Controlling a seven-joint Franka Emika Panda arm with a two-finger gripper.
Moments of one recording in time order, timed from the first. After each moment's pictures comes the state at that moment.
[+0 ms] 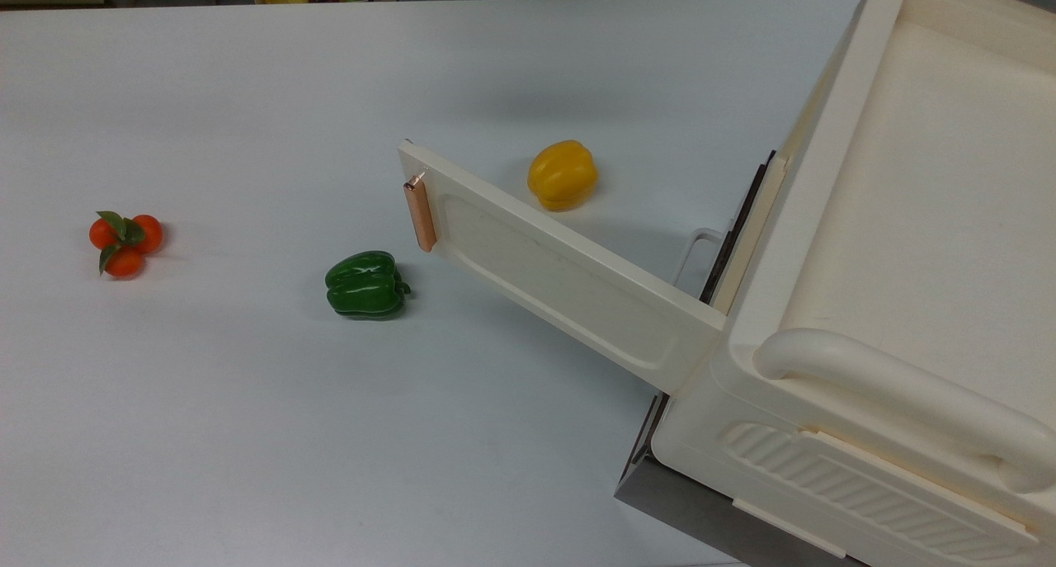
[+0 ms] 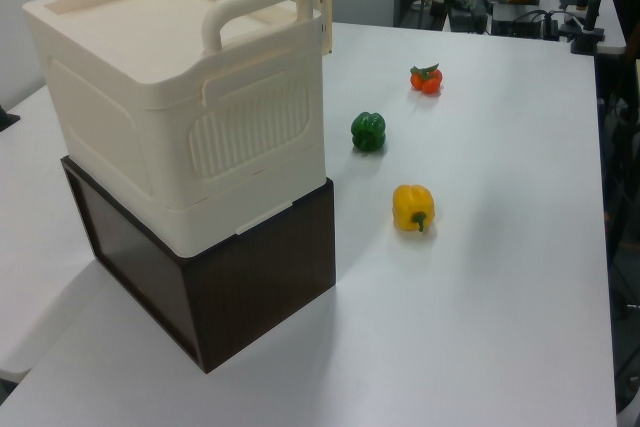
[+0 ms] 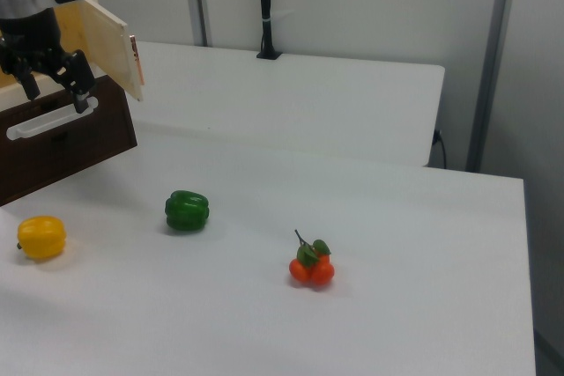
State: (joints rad) arm 0.09 -0.04 -0.05 -1.63 0.08 1.75 -0.02
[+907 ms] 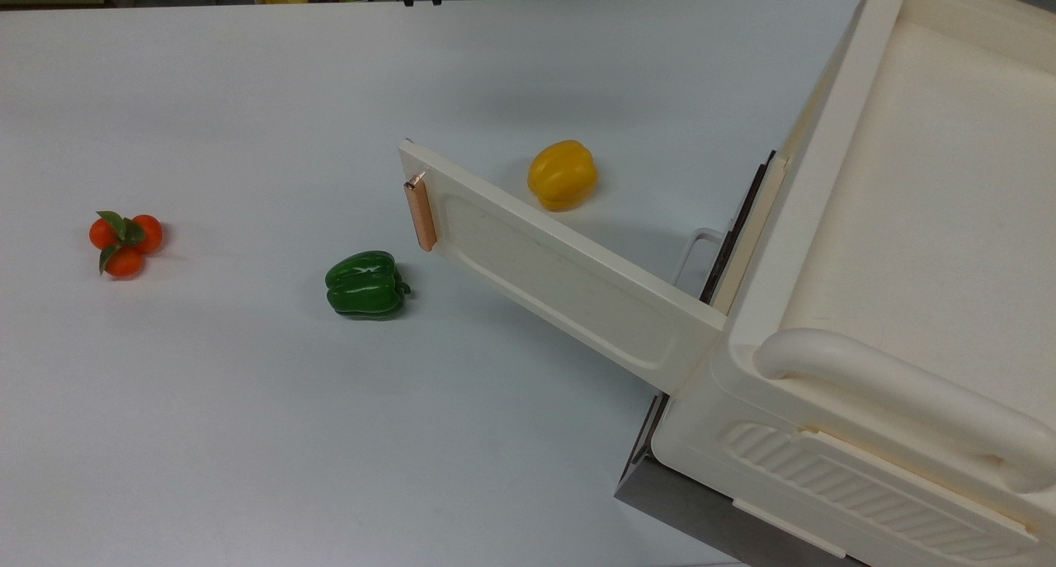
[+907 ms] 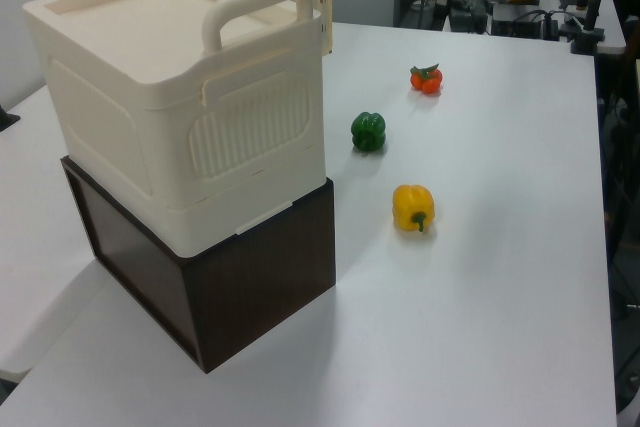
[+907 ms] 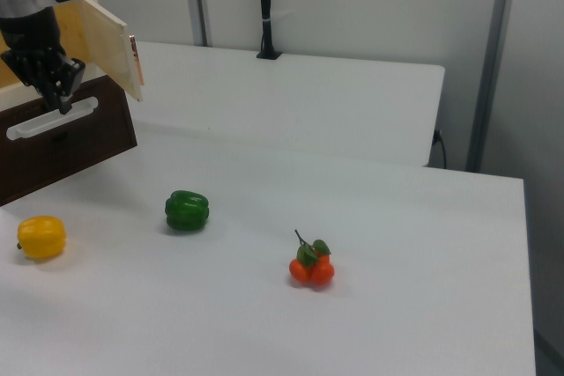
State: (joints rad) arm 0.09 -0.04 -0.05 -1.63 0.08 1.75 -0.03
